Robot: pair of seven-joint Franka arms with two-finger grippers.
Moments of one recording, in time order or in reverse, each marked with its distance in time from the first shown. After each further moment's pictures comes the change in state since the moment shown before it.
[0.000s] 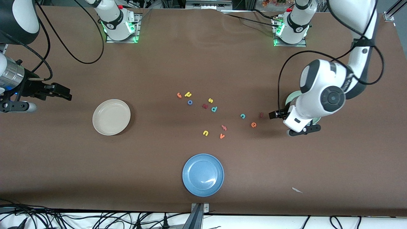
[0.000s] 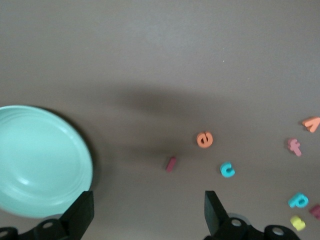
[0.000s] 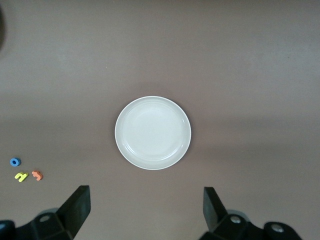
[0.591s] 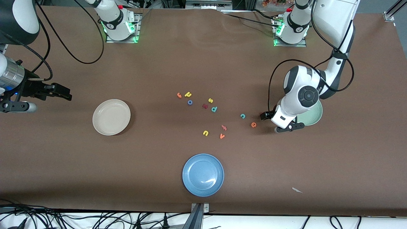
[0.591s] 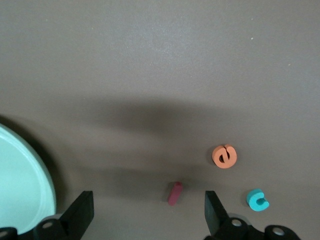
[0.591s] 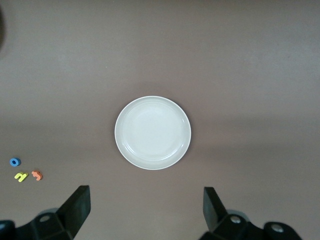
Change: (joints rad) left arm -0.029 0.052 0.000 -0.193 0.000 0.284 0.000; right arm -0.001 0.001 0.000 -0.001 0.000 0.000 0.000
